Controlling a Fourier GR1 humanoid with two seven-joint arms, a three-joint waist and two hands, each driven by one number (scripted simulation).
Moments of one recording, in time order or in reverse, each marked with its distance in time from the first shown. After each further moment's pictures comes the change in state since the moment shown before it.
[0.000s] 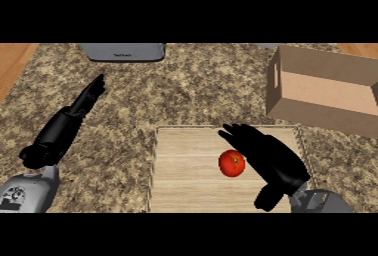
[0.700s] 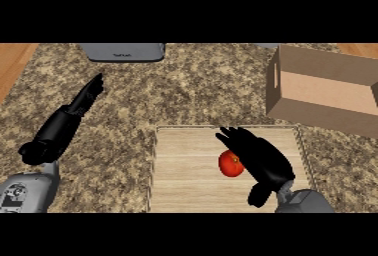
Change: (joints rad) left arm -0.012 -0.048 0.070 0.033 -0.051 -0.069 -0.022; right arm 0.027 0.086 -0.016 0.146 0.148 -0.065 -0.081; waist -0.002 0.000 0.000
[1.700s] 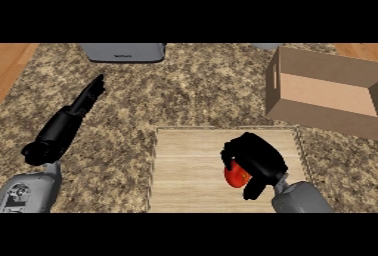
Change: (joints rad) left arm 0.001 -0.037 0.034 0.006 -0.042 -0.036 -0.012; right arm -0.045 0.004 -0.007 0.145 0.102 -0.218 -0.341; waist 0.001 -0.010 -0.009
